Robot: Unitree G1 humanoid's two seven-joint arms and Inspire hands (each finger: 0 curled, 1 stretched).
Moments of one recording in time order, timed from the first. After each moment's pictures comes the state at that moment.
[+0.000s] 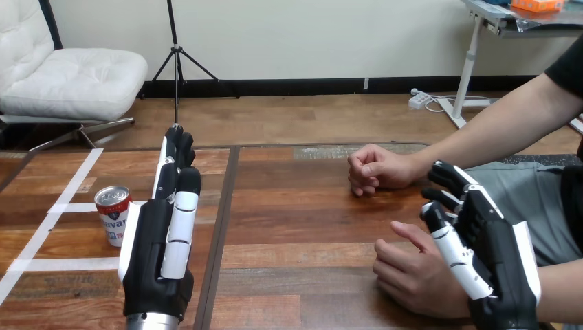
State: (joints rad) left arm 0.27 -0.02 -0.04 -0.07 -0.07 -0.45 -0.09; right arm 0.26 -0.08 -0.06 0.06 -0.01 -0.53 0.04
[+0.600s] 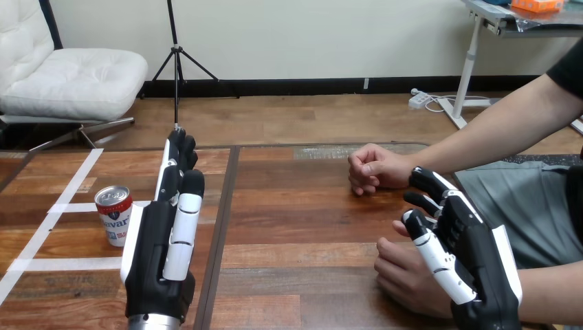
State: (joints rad) left arm 0.27 -0.02 -0.04 -0.05 -0.07 -0.45 -0.10; right arm 0.26 -0.07 -0.03 0.09 0.01 -0.53 0.08
